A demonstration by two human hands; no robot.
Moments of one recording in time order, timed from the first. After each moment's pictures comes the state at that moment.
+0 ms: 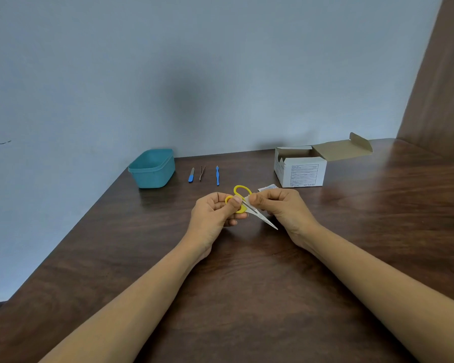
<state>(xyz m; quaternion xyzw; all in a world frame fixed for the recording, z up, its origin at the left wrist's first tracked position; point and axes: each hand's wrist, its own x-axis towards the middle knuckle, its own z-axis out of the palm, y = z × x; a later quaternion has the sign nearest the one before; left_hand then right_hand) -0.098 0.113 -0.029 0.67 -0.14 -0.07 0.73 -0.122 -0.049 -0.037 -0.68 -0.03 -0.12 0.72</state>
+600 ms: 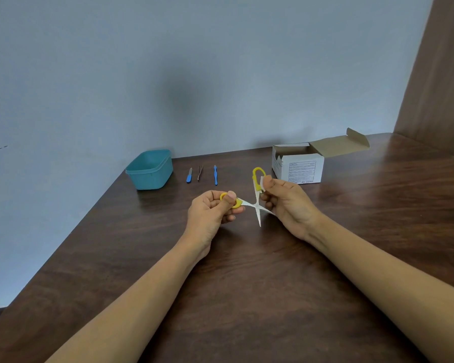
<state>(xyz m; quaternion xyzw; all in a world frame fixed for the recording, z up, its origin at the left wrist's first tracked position) -0.097 0.113 -0.027 0.65 -0.11 -0.06 0.75 -0.118 -0.053 -0.029 -0.57 0.01 -0.08 0.82</state>
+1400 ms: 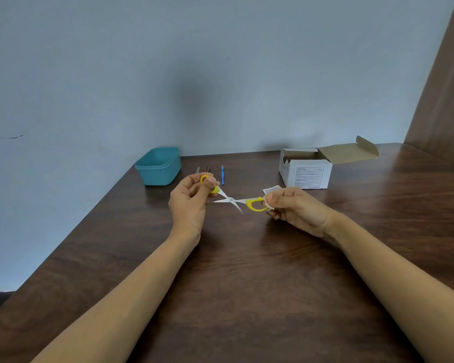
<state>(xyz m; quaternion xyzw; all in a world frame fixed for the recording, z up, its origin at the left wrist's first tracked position) -0.085 0.132 -0.020 0.61 -0.10 0.14 0.78 -0.118 -0.078 -0.026 -0.69 -0.11 0.06 0.72</state>
